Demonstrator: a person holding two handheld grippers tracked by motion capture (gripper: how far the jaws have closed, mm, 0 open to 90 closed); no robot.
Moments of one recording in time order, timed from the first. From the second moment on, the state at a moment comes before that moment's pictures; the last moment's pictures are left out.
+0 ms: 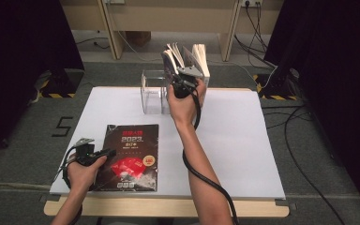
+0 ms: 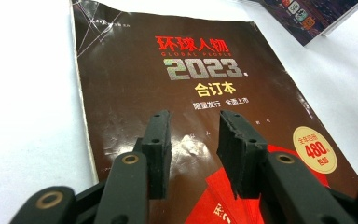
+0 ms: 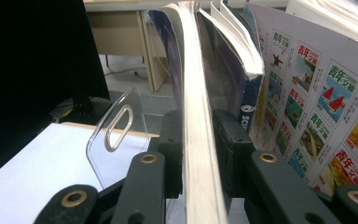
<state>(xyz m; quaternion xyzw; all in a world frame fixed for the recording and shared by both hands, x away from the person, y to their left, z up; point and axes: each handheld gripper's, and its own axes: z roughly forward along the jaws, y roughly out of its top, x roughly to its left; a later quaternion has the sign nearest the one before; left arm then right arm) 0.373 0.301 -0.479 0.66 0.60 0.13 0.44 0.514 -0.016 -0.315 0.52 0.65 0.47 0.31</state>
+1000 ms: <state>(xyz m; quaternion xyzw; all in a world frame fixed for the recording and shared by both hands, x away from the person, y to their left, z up) 0.374 0.303 -0.478 0.66 0.60 0.13 0.44 0.519 -0.008 -0.310 0.52 0.65 0.45 0.33</state>
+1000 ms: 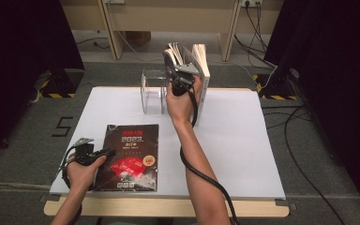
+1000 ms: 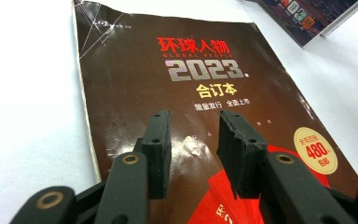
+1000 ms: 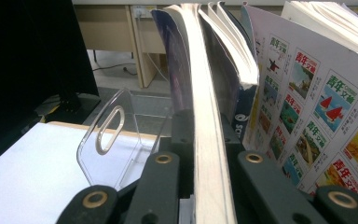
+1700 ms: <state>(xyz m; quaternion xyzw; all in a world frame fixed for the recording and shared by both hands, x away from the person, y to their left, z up) 0.374 0.303 -0.478 0.66 0.60 0.13 0.44 0.518 -0.011 -0.309 0.54 0.61 0.46 0.34</state>
